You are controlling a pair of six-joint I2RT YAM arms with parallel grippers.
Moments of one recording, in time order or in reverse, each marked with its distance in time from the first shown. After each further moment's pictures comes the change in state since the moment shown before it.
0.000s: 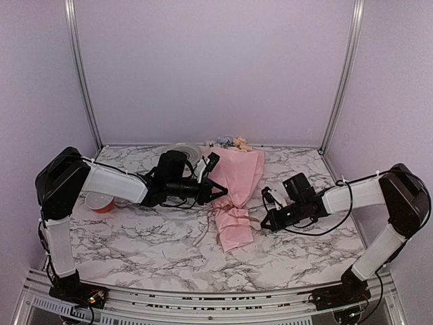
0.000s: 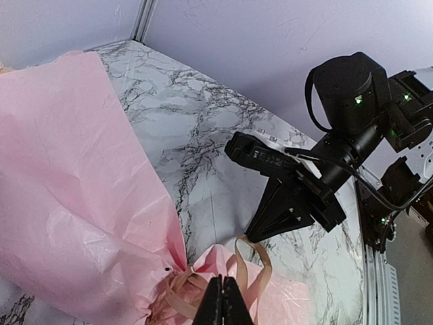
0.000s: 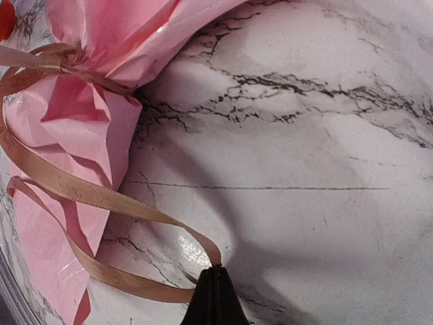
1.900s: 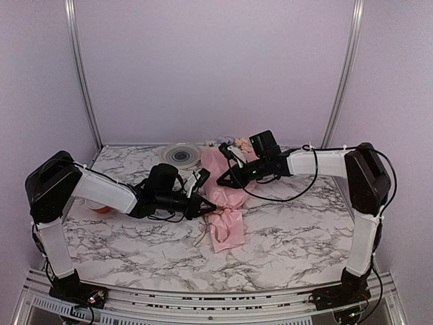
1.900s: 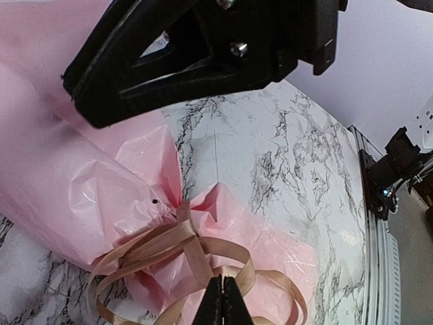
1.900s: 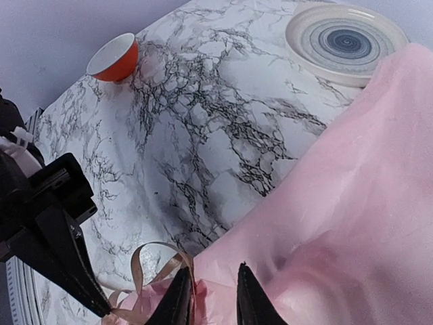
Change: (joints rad) left arm -0.005 -0.083 -0.192 -0.005 -0.011 0.007; right arm 0.066 0.345 0.680 -0.037 -0.252 -0.253
